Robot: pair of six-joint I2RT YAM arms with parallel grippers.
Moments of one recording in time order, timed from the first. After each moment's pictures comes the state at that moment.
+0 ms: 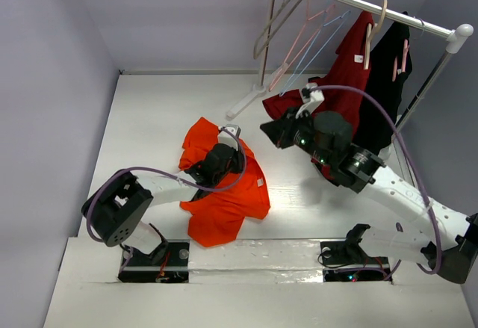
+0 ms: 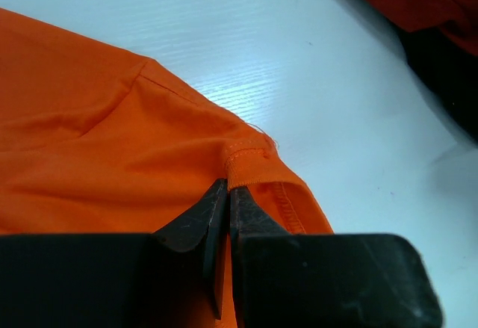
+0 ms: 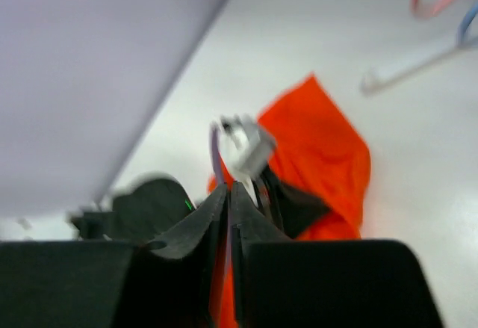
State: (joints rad) left arm -0.80 1.47 0.58 0.46 -0.24 -0.47; right arm 0.82 1.08 1.05 -0.13 0.10 0.56
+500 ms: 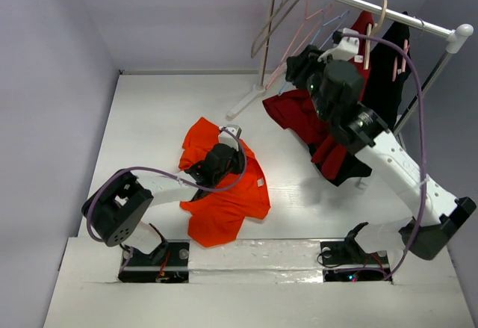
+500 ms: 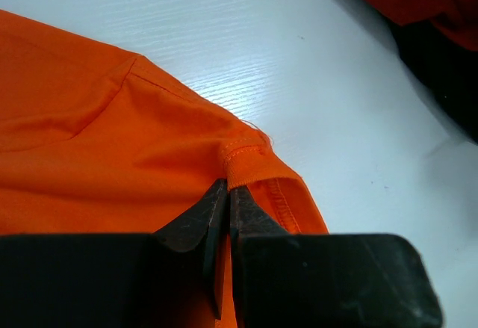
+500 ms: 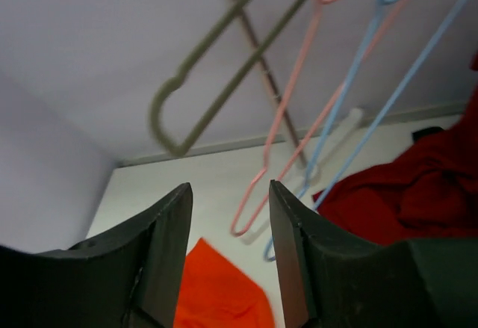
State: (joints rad) left arm -0.80 1.47 0.58 0.46 -0.21 -0.47; right arm 0.70 1.30 1.52 -0.18 0.56 0.41
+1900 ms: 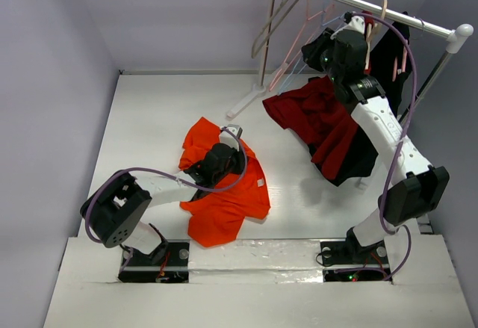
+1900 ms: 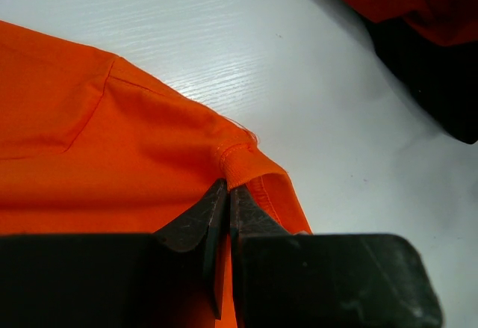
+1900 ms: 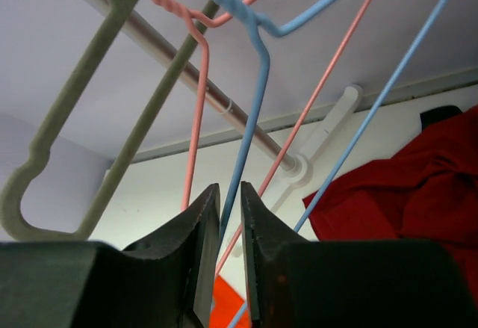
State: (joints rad) left arm -0.80 1.46 0.58 0.46 -0.16 -0.48; right arm 0.31 1.58 1.68 -0.23 0.12 0.56
